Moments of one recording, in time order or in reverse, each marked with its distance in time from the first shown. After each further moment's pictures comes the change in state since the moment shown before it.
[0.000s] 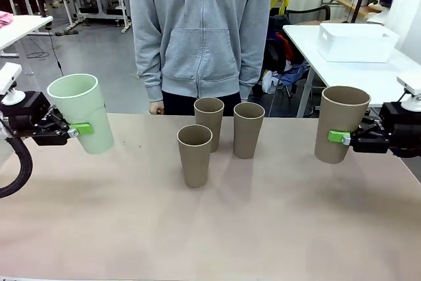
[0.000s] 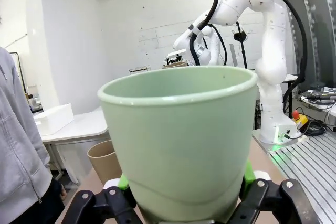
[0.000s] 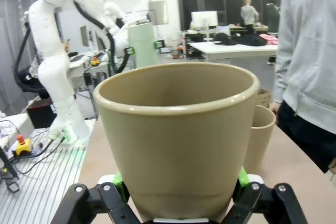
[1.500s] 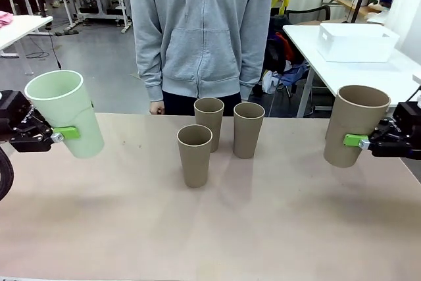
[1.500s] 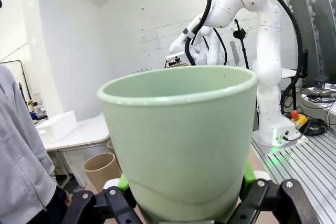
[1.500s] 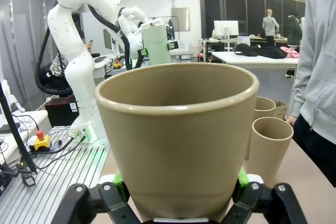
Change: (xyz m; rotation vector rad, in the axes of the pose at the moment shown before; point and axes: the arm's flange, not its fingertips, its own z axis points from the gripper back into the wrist) left arm 0.036 -0.046 -0.002 0.022 0.009 -0.053; right arm 0.010 0.016 0.017 0.095 -0.030 0.028
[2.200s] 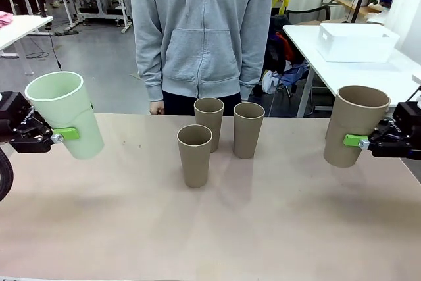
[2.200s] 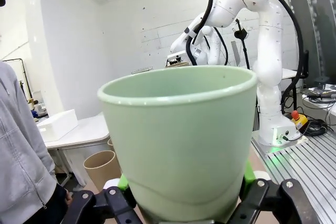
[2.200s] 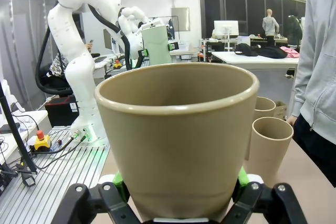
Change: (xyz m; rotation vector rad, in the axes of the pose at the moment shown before) left arm -0.002 0.000 0.002 0.005 0.001 0.006; right arm 0.000 0.000 0.000 0.000 0.000 0.000
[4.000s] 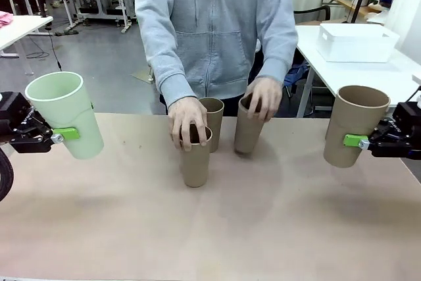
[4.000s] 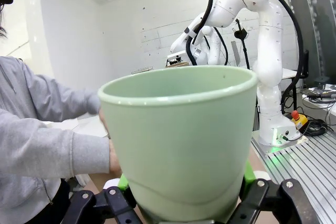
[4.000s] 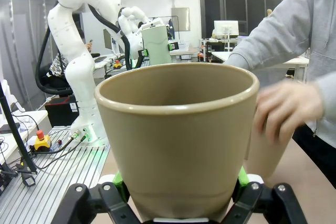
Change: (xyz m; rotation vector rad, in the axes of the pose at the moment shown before) left arm 0.000 0.000 0.000 0.000 0.000 0.000; right arm 0.000 0.000 0.000 0.000 0.000 0.000
